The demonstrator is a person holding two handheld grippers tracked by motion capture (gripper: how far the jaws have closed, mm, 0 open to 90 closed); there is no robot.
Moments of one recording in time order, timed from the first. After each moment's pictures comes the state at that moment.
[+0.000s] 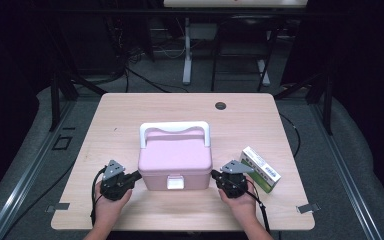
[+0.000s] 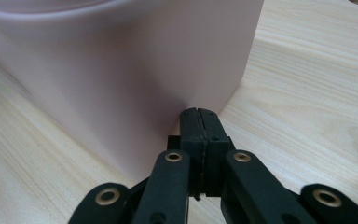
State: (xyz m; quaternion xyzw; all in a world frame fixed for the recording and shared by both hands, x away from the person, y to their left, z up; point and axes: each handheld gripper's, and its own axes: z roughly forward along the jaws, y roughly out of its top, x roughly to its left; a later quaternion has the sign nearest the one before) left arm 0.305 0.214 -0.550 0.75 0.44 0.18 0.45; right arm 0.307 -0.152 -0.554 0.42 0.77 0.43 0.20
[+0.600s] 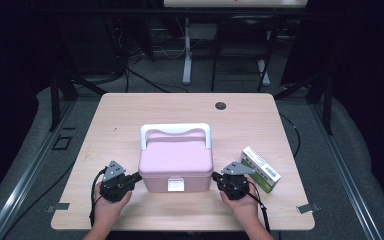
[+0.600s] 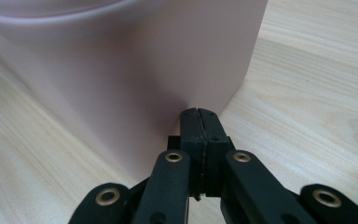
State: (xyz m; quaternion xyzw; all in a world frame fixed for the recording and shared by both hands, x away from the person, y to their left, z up) left arm 0.300 0.212 -0.546 0.76 0.43 0.17 0.45; right arm 0.301 -0.155 -0.551 0.42 0.78 0.43 0.19
